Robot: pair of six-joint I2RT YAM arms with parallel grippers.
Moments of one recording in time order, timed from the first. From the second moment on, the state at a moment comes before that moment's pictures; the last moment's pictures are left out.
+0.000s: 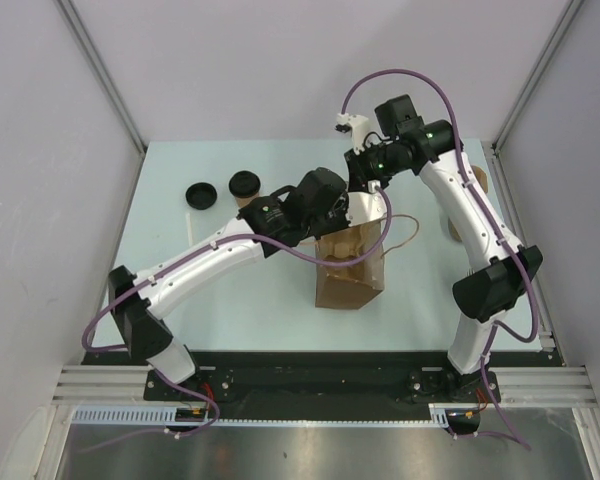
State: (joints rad) left arm -0.97 1.61 1.65 -0.67 -0.20 0.58; right arm 0.44 1.84 2.11 -1.22 -0.47 -0.19
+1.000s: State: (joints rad) left arm -0.97 1.63 1.44 -0.58 -0.27 0.52; right arm 0.48 1.78 2.04 -1.18 -0.51 -0.11
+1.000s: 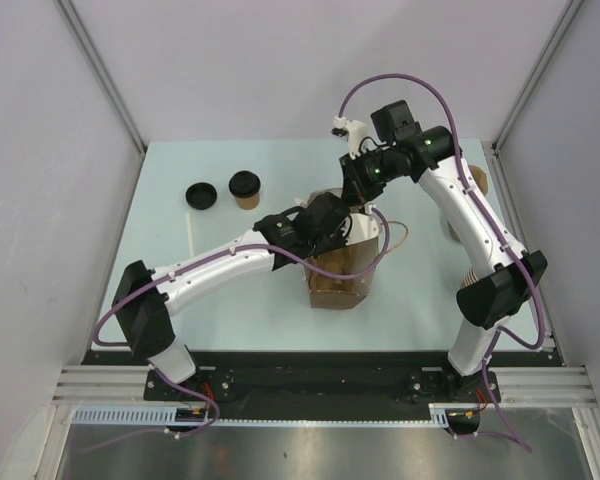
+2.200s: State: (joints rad) left arm -0.93 1.49 1.73 -0.70 -0.08 0.41; right arm 0.46 1.84 2.05 -1.18 -0.54 -0.10
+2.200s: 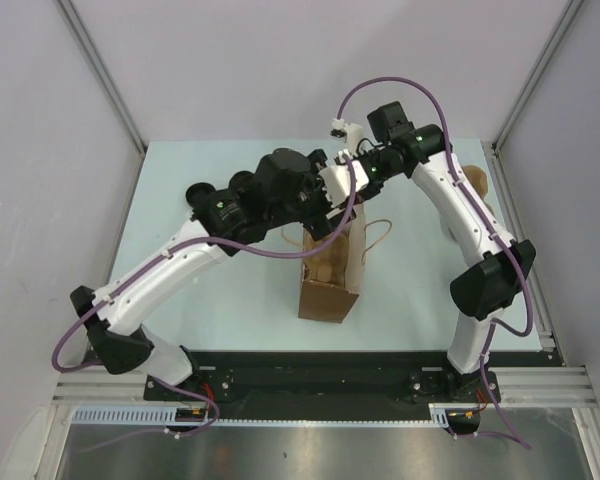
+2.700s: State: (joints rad) left arm -0.54 1.36 1.72 -0.72 0.34 0.21; right arm 0.46 1.90 2.06 -1.21 -0.49 -0.13
